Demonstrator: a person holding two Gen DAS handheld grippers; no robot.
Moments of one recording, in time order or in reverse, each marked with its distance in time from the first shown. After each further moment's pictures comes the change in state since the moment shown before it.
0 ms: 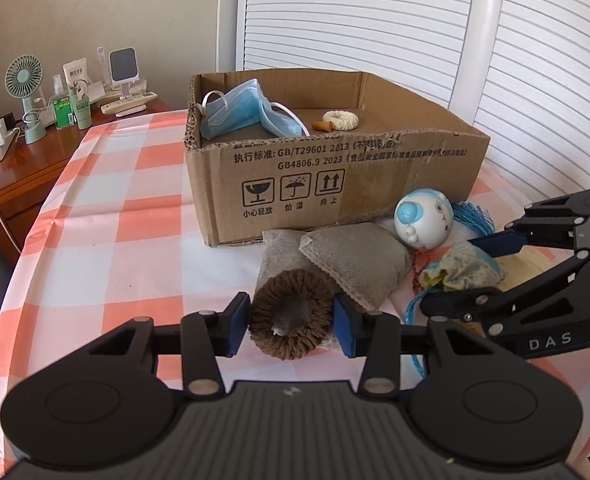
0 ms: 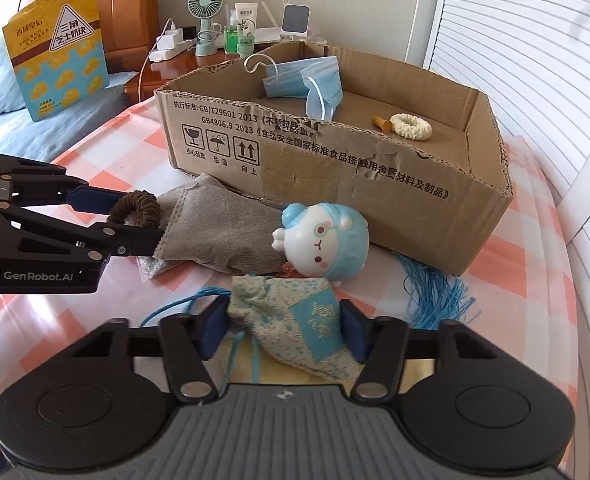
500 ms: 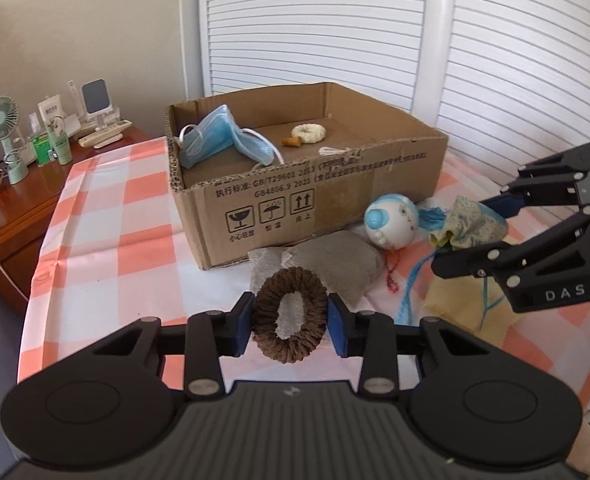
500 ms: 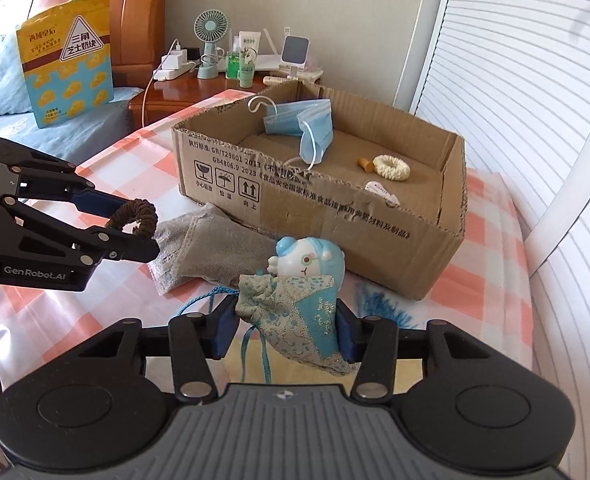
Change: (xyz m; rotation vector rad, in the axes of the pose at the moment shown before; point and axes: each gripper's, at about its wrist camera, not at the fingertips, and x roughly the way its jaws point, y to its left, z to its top) left arm -0.024 -0.005 0.010 0.122 -0.016 -0.034; right arm -0.046 0.005 0.004 -0.060 -0.068 -0.048
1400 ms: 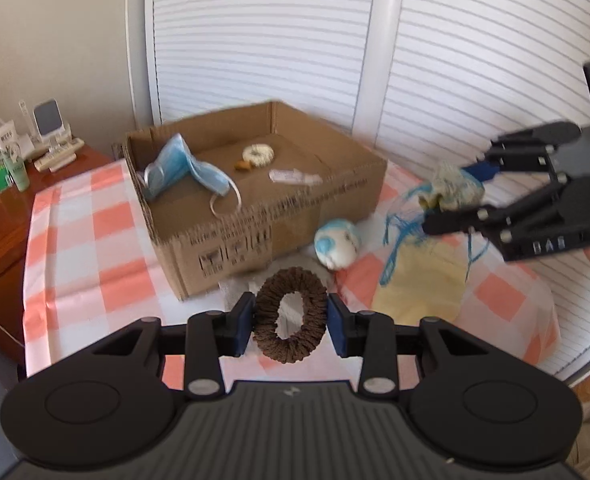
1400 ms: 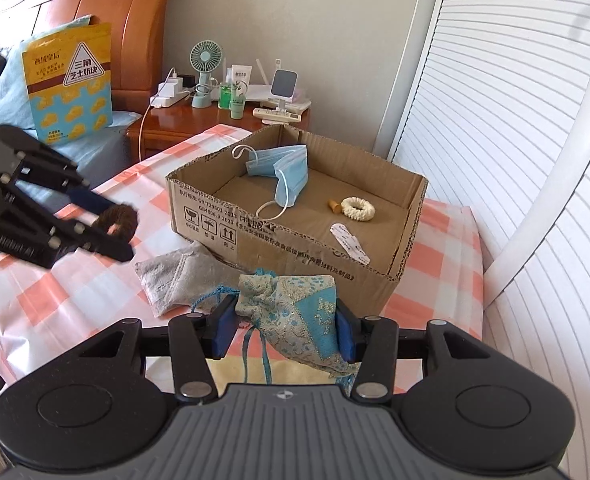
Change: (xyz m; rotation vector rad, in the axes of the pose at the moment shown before) left arm -0.038 0.012 0.031 0.082 0.049 -0.193; right arm -0.053 -0.019 0.020 -0.017 -0.061 -0.021
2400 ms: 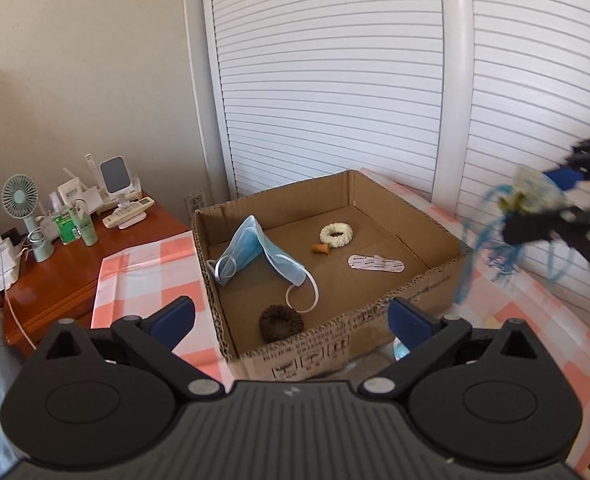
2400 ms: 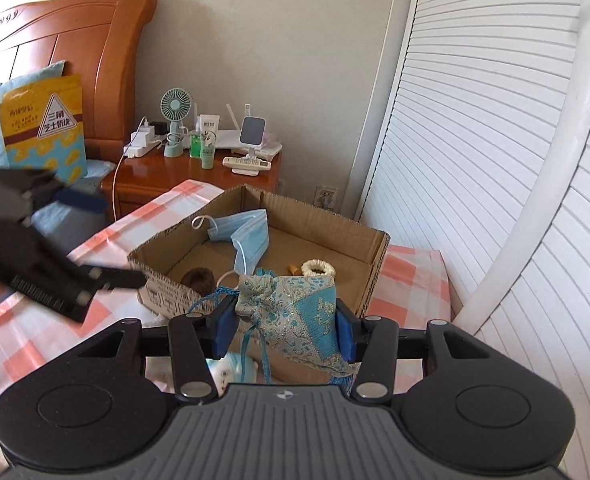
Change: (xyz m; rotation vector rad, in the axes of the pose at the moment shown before) left arm 0.019 0.006 0.063 -0.013 -0.148 0.254; right arm -0.006 -0.035 0.052 0.051 -0.099 -0.050
